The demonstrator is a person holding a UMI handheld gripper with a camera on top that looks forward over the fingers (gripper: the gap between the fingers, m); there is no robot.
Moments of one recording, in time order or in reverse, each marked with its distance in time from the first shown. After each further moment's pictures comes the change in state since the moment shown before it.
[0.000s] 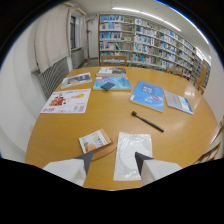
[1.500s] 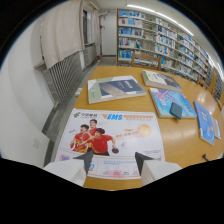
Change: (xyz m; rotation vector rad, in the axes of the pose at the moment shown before) arm -0.295 -0.157 0.250 -0.018 -0.076 -0.053
